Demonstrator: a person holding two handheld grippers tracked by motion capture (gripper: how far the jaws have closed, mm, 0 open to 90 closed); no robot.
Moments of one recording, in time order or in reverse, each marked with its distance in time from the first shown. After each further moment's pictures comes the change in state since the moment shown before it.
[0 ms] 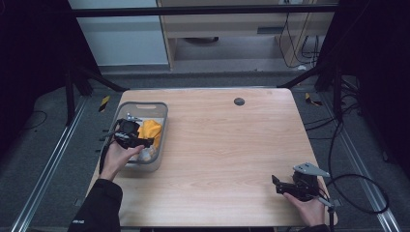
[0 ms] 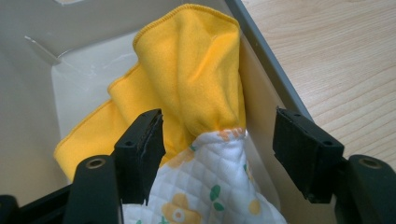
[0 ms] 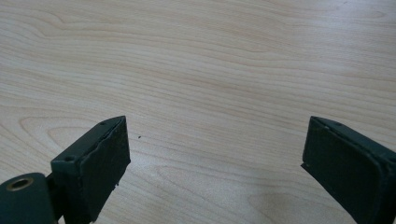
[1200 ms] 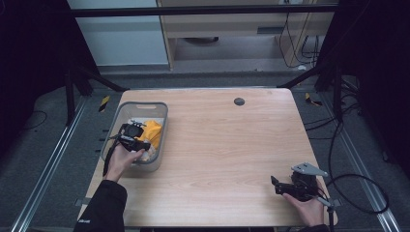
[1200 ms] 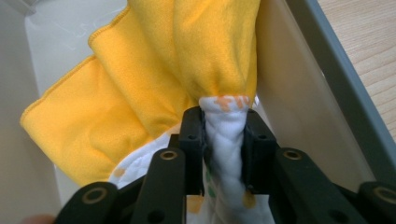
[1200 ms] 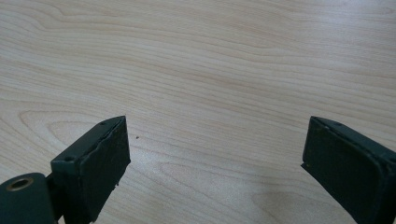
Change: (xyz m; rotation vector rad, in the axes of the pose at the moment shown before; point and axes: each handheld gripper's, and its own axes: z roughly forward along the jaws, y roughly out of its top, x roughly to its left) left arm -0.002 -0.008 0.020 0.150 0.017 -0.013; right arm 0.002 0.000 0.002 0.018 0.004 -0.015
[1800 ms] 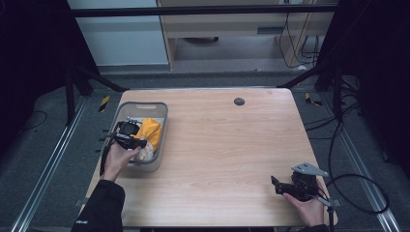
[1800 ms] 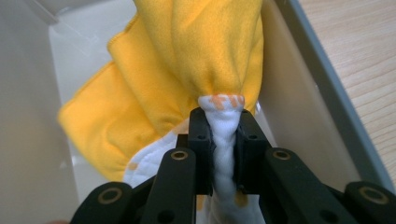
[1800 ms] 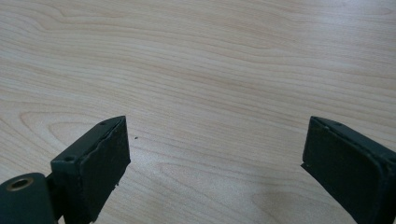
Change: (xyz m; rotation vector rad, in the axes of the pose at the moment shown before) left arm 0.007 0.003 -0.018 -0.043 0.000 -0.030; right arm 0.000 0.000 0.000 -0.003 -0.001 0.001
